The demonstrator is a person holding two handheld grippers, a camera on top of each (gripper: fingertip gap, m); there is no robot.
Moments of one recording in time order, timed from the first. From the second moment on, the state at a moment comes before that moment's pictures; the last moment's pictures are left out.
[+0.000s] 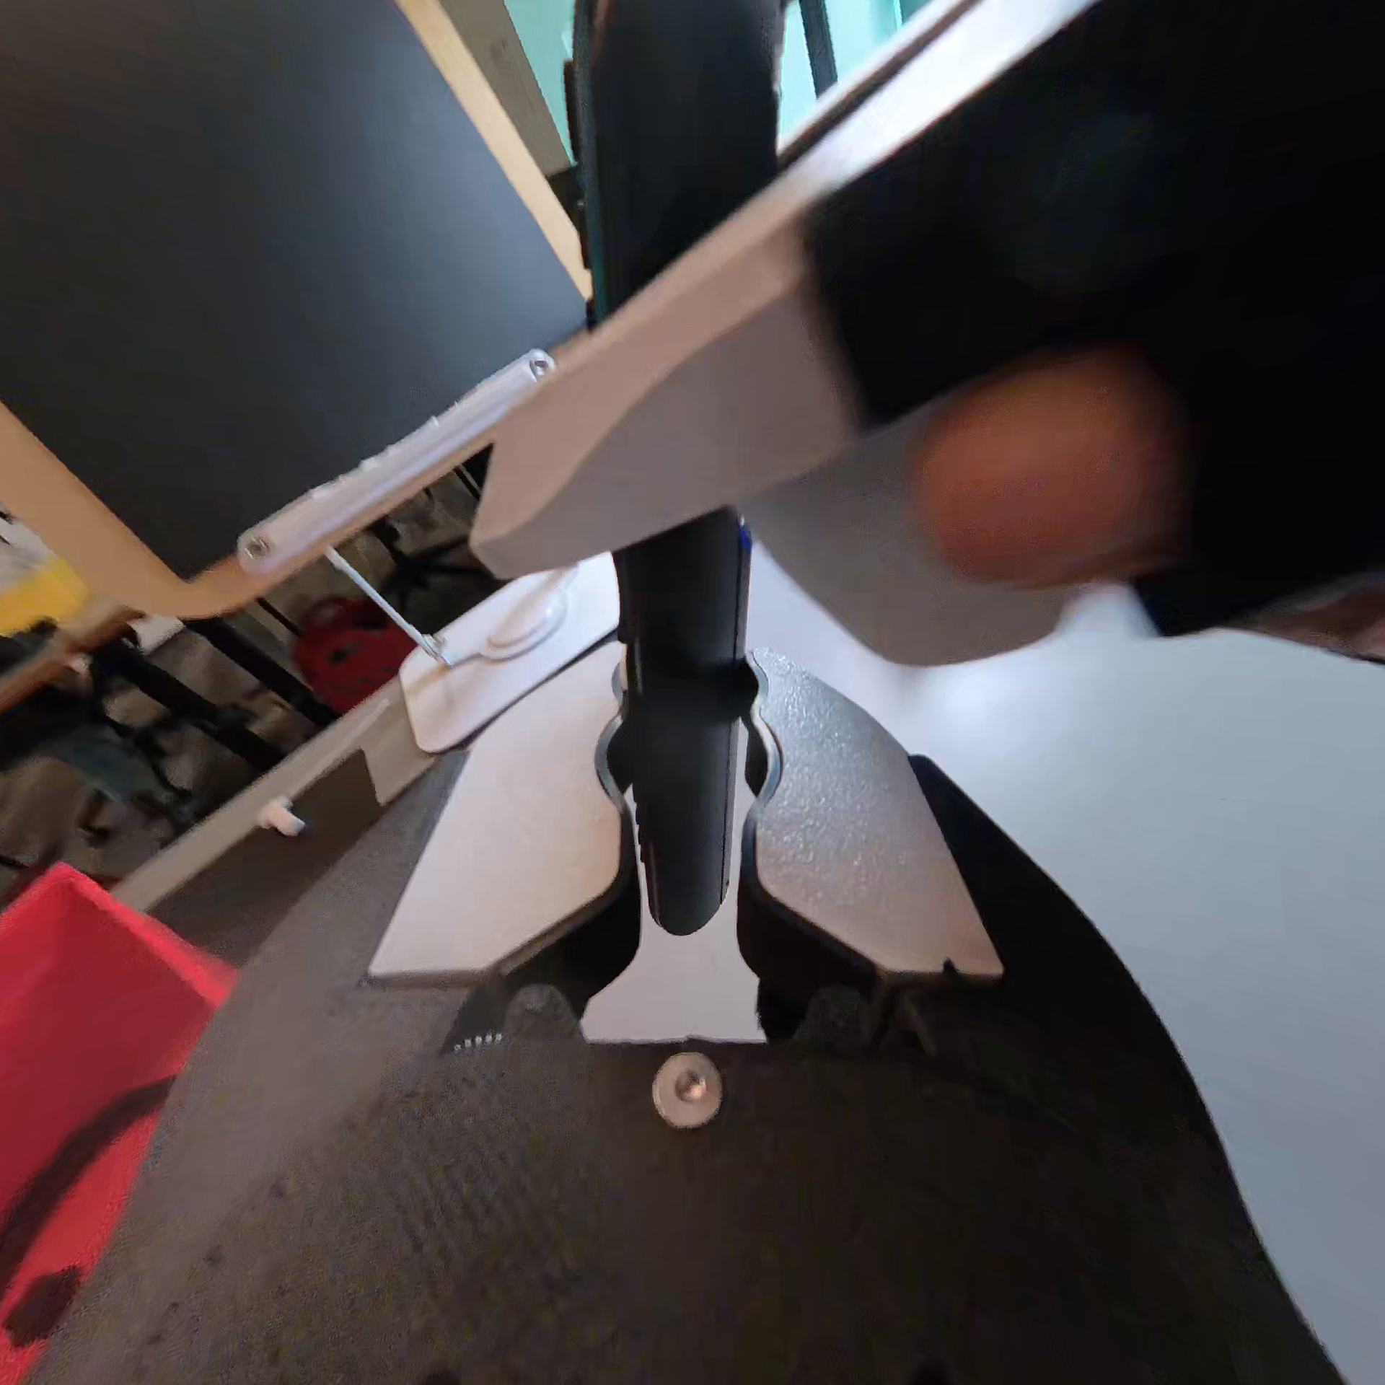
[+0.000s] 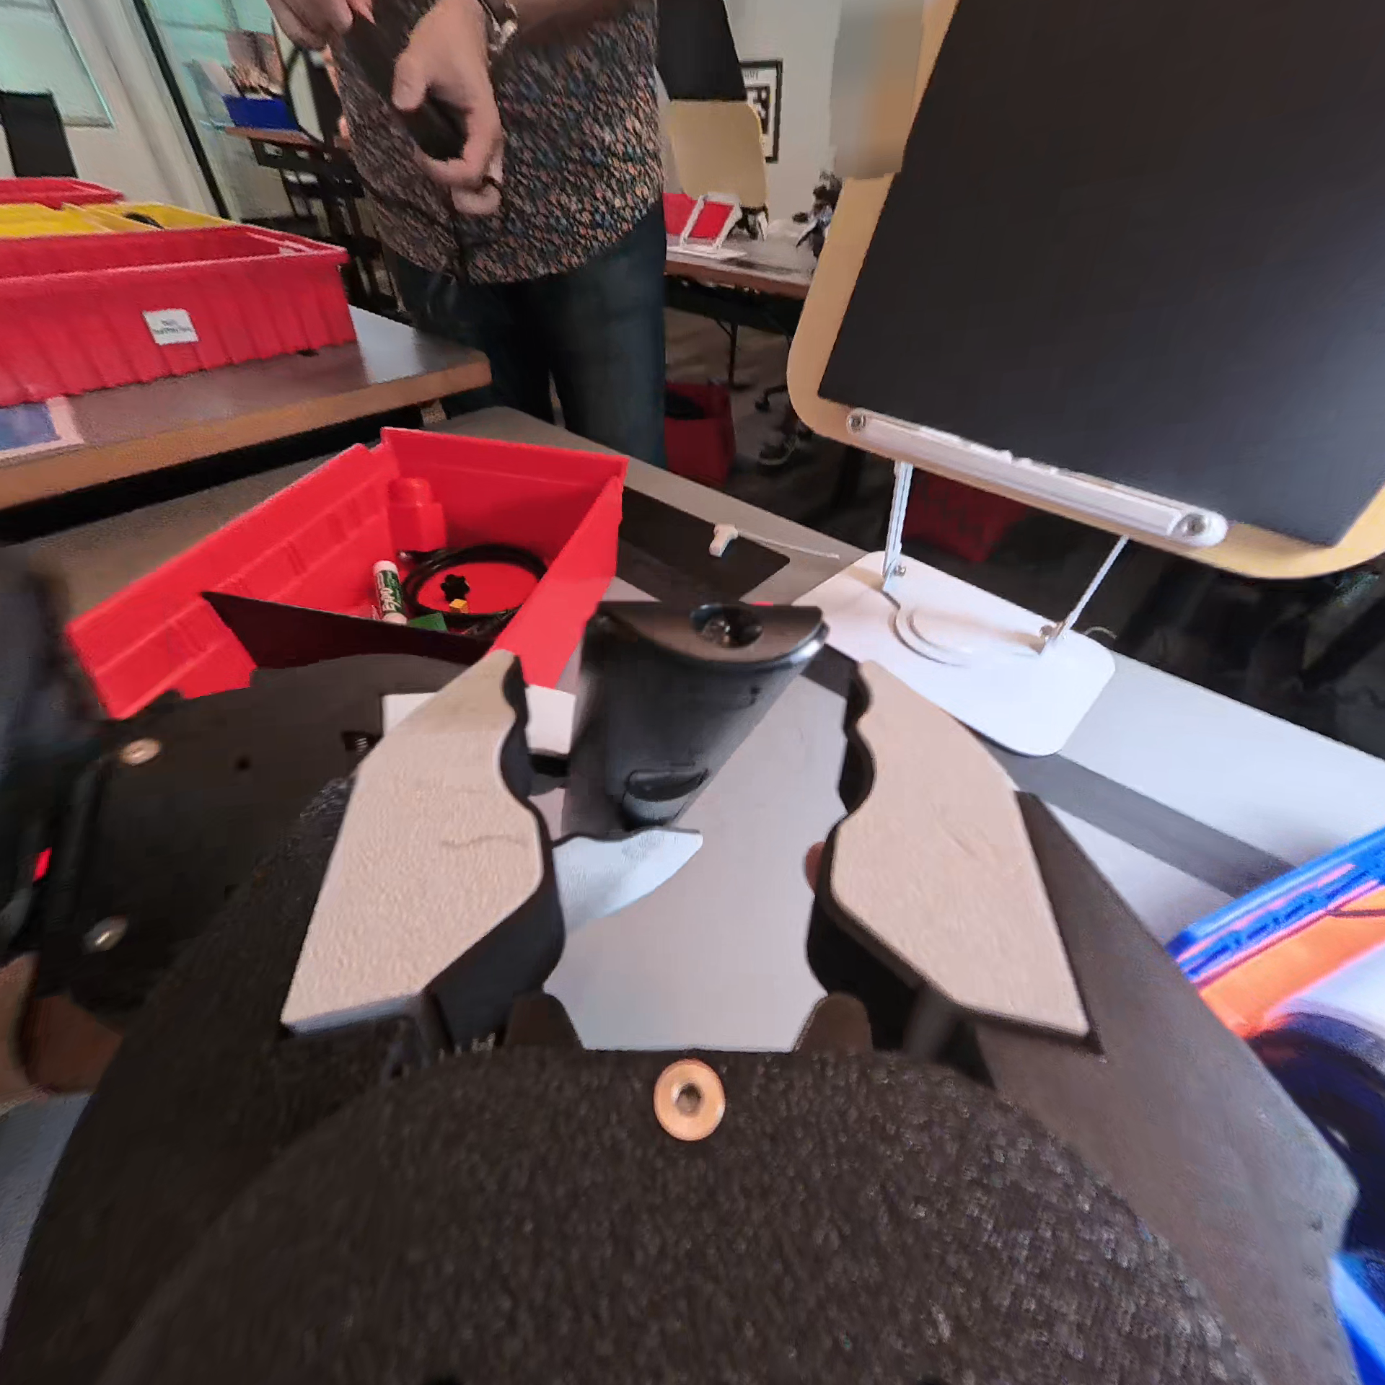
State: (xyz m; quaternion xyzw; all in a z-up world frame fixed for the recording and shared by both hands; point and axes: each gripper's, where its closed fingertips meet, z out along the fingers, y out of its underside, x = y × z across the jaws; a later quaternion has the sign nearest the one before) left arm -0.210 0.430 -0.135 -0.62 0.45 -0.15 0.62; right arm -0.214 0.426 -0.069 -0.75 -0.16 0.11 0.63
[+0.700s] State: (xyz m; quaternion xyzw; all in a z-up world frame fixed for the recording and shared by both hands) left arm -0.221 0.406 -0.066 -0.56 0.43 -0.36 0.61; right arm -0.062 0.349 0.119 -0.59 -0.38 0.32 0.64
